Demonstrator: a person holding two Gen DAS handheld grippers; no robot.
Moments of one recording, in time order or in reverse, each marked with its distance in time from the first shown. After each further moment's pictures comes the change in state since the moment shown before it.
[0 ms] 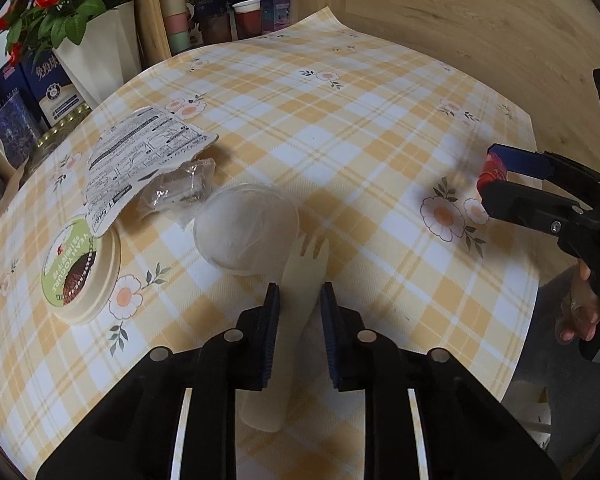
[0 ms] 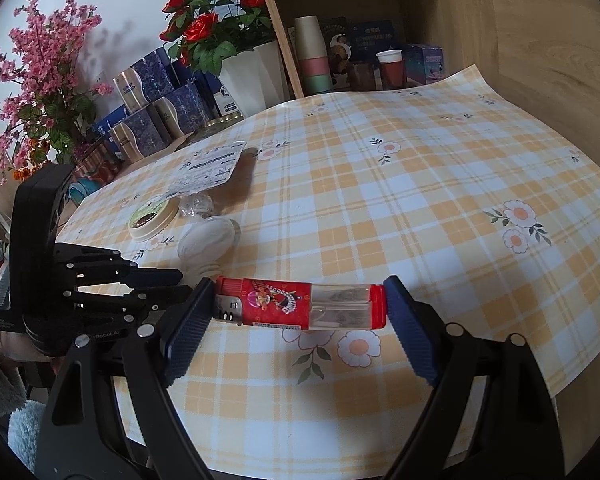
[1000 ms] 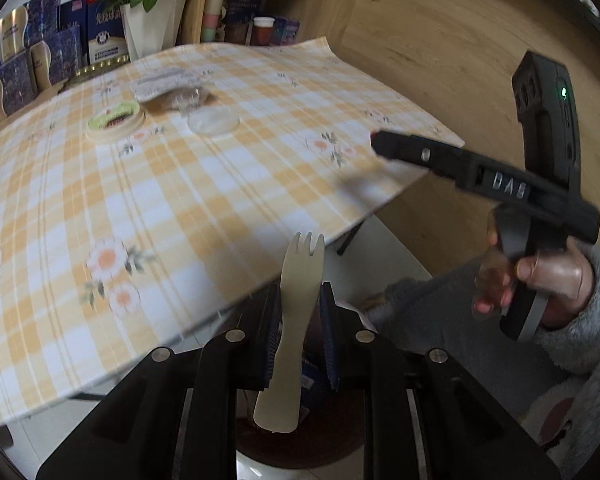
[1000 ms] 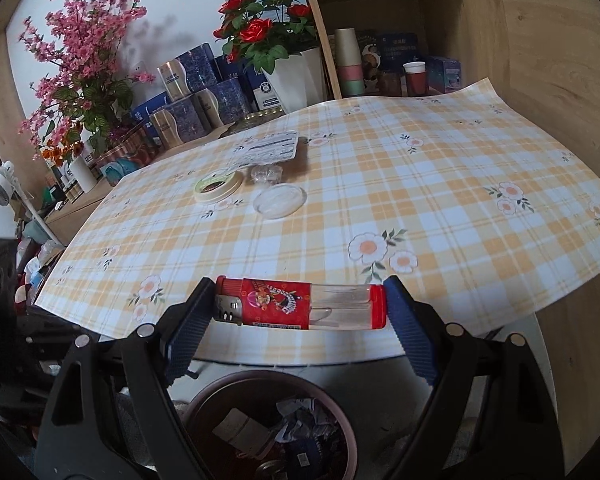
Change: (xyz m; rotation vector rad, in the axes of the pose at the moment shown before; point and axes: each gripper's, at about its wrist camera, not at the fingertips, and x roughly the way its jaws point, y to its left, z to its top) left arm -0.123 -0.080 -0.133 -0.237 -0.080 -0.124; right arm -0.082 0.049 -0.047 -0.056 0.005 0.056
